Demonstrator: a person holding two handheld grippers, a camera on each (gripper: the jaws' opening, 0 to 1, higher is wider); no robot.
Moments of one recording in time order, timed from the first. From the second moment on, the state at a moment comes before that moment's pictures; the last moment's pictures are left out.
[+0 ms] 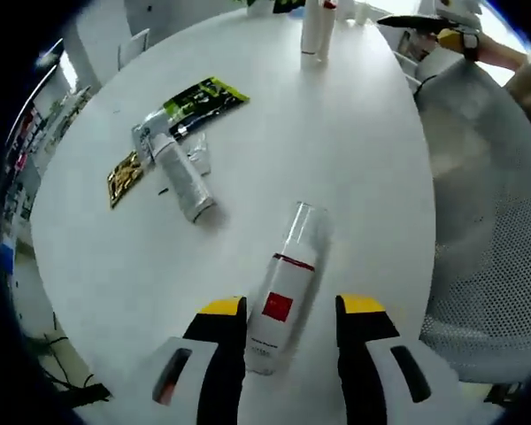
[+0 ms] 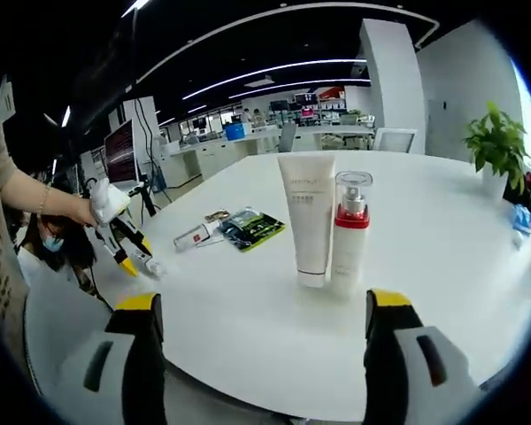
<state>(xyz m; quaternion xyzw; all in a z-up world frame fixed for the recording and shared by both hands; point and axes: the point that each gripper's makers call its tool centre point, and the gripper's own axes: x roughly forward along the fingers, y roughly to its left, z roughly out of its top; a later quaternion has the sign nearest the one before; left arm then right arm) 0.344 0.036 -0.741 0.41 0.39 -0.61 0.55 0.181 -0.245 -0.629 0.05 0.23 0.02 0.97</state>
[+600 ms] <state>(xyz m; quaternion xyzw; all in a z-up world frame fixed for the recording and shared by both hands) 0.353 0.033 -0.744 0.44 0.39 -0.60 0.55 0.181 -0.242 -0.631 0.05 0.24 0.02 0.97</state>
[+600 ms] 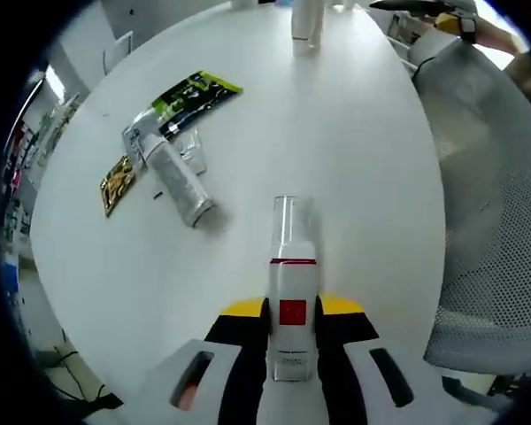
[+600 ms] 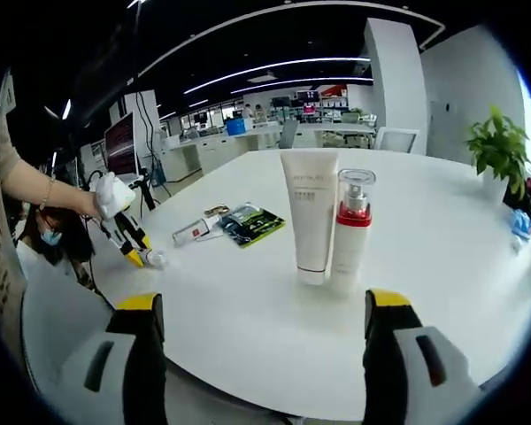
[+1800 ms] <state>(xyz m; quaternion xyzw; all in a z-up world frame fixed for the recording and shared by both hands) 0.269 -0.063 -0.654 0.21 0.35 -0.61 0.68 0.183 -0.224 -0.620 0.09 0.21 0.08 0.97</state>
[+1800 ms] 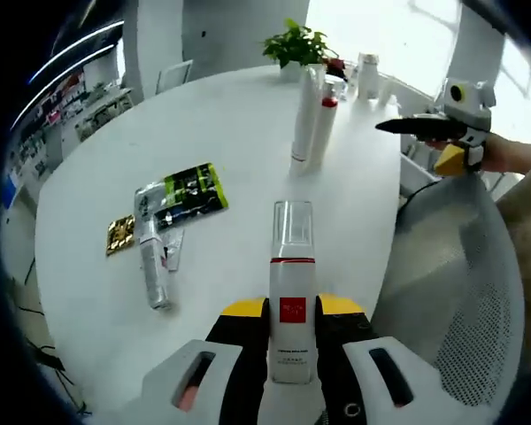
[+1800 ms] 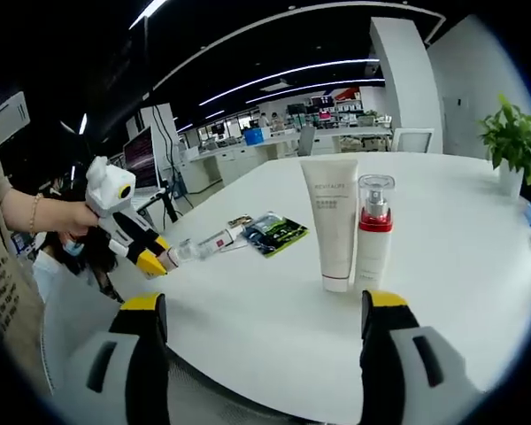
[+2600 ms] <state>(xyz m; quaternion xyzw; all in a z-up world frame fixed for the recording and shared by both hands) 0.205 -0.161 -0.568 0.15 0.23 -0.59 0.76 0.195 -0.181 -0.547 0.36 0.10 0.16 0.91</state>
